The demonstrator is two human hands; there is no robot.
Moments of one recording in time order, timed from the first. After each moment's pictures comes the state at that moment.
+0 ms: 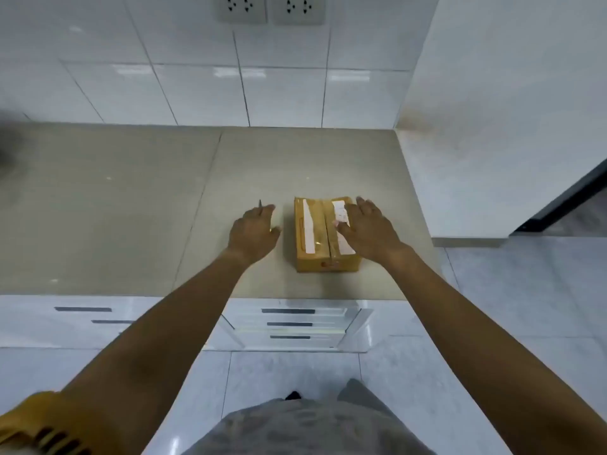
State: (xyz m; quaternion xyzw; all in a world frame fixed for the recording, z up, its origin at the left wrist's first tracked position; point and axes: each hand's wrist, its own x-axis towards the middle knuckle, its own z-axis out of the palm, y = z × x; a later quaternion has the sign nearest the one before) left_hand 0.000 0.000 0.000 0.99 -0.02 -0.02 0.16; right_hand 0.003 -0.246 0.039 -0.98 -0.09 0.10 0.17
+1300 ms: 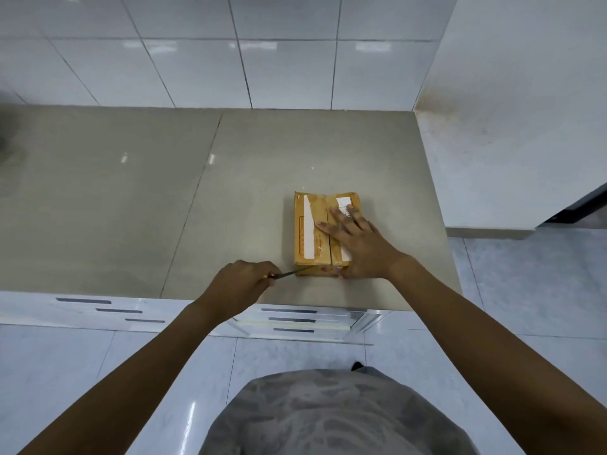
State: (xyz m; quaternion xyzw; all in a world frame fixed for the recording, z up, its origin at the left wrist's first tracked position) left_hand -0.068 0.009 -0.011 0.97 -0.15 -0.07 0.19; right_hand 0.036 -0.266 -0.029 -0.93 -0.32 0.14 0.07
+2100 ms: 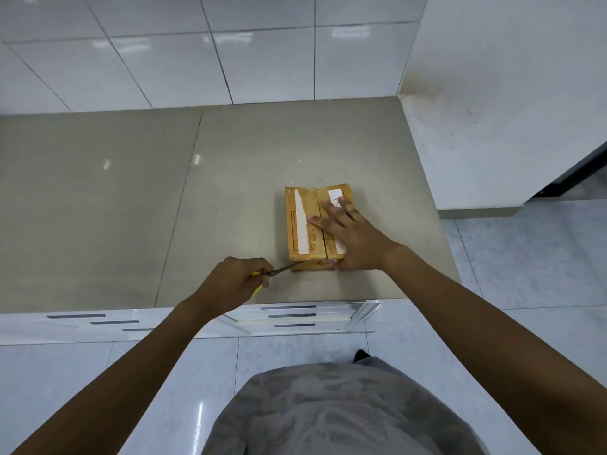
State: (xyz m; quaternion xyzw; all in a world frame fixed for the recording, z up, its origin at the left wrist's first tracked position) left_hand -0.055 0.017 -0.011 0.95 -0.15 -0.12 0.26; right_hand 0.039 -0.265 -0.042 -0.93 -0.32 0.12 0.09
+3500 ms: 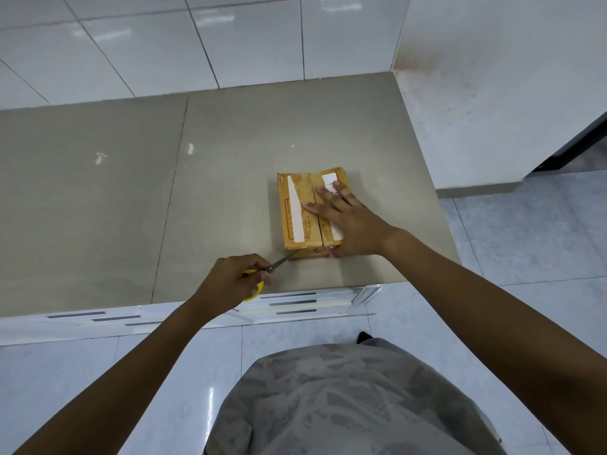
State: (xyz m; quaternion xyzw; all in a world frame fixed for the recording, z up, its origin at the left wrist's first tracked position) left_hand -0.068 0.013 -0.017 0.90 -0.06 -0.16 0.40; right_hand 0.038 -0.266 -0.042 -0.93 -0.31 0.12 0.12
